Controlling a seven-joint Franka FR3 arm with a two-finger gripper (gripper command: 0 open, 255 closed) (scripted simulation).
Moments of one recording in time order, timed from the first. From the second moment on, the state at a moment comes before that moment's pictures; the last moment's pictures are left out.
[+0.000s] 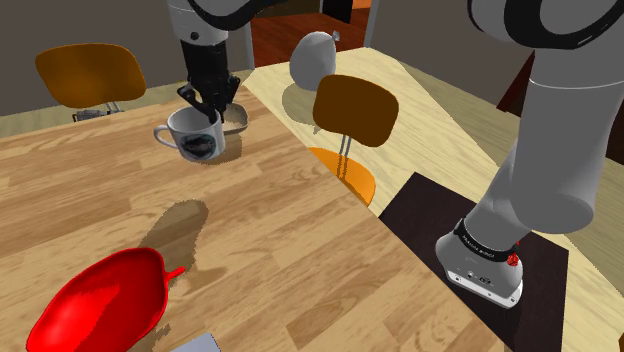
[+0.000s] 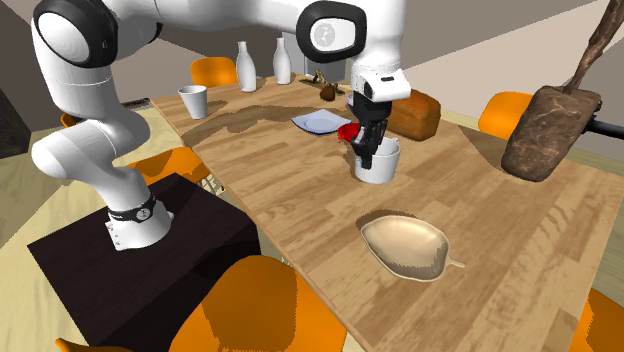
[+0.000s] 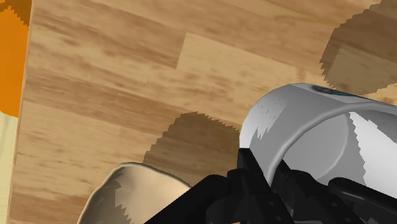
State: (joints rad) arm 0.19 0.37 0.35 -1.45 -0.11 1.87 0.55
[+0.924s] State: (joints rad) arm 0.31 0.39 0.39 -1.32 -0.14 1.75 0.69
